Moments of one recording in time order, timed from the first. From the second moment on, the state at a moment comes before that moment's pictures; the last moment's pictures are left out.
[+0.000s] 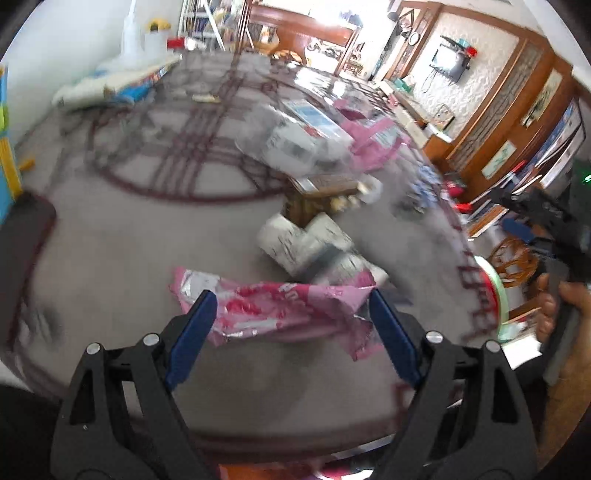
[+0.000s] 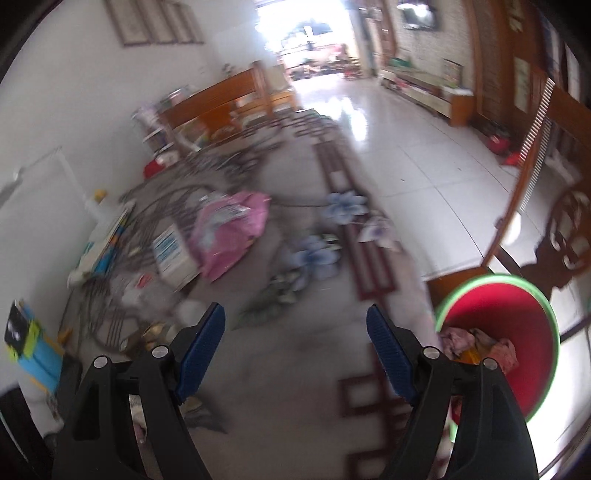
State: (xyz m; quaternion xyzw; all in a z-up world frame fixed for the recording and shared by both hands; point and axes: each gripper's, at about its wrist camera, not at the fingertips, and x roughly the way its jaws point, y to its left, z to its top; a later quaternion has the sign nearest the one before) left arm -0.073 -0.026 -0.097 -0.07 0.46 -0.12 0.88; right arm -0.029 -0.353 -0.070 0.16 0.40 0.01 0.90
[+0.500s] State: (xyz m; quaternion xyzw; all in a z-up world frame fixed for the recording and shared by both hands) left arm -0.073 0.022 -0.059 -0.12 0.45 -0.13 0.88; right arm -0.007 -0.250 -0.089 0.16 0.47 0.18 0.85
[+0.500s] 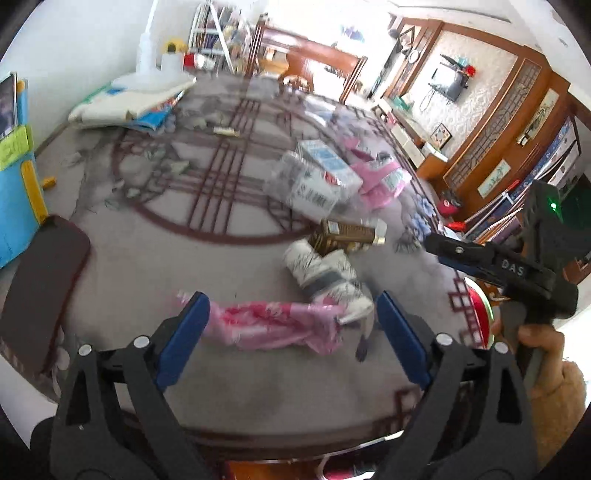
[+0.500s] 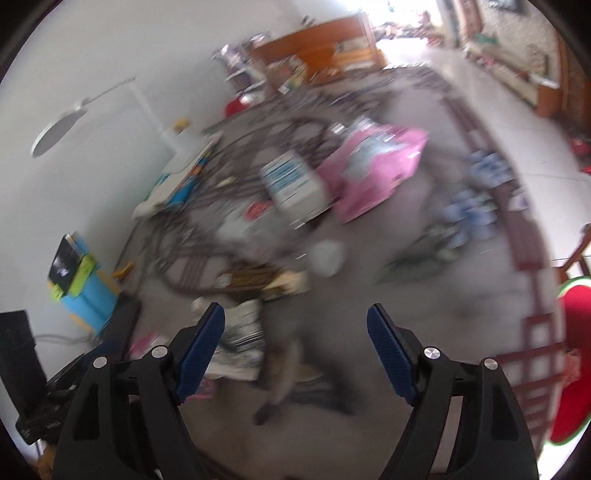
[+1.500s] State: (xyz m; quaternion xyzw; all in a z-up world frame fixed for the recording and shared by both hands) left arm -0.059 0.045 -0.120 -0.24 0.47 -0.06 0.84; right arm -0.013 -0.230 -0.103 0.14 0.50 0.21 0.83
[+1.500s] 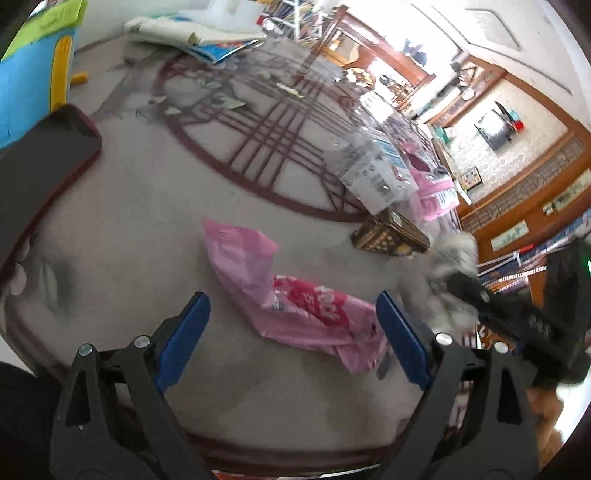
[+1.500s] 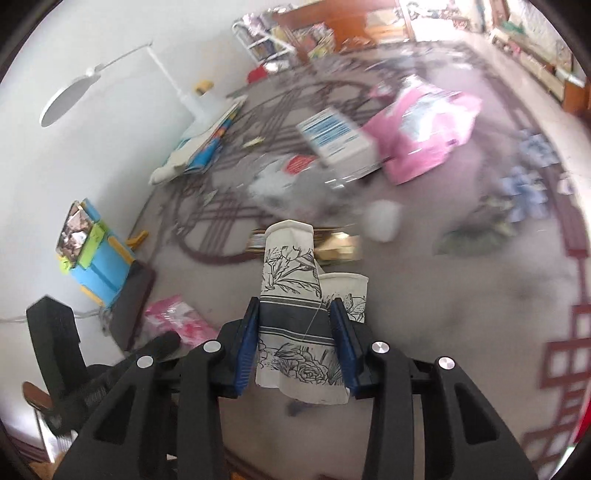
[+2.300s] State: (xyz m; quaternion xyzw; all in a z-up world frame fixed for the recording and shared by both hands) left arm -0.064 -0.016 -0.060 -0.11 0.39 -0.11 0.91; right arm -0.025 -0.293 -0.077 0.19 0.43 0.16 0.87
